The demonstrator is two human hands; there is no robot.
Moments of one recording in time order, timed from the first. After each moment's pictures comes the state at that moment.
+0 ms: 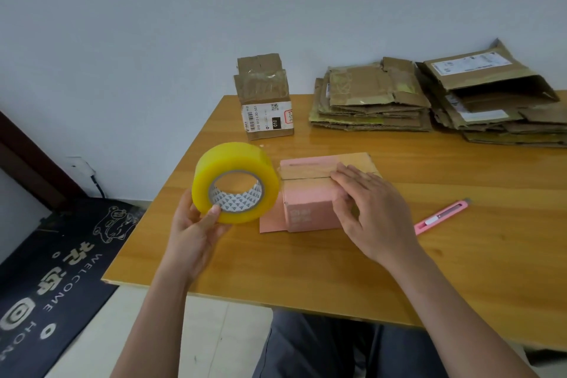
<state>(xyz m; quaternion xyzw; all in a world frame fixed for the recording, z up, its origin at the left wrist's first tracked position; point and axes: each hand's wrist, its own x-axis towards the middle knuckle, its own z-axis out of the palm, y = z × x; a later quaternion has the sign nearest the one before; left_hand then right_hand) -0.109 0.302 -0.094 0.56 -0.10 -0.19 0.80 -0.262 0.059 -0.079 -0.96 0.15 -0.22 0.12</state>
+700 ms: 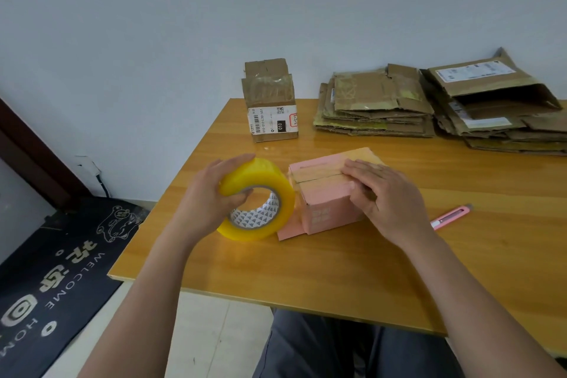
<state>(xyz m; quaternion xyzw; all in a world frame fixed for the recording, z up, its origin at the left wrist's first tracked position) -0.104 0.279 -0.026 0.86 -0.34 0.00 0.39 -0.255 0.022 -0.077 -0.96 0.13 -0.22 0.11</state>
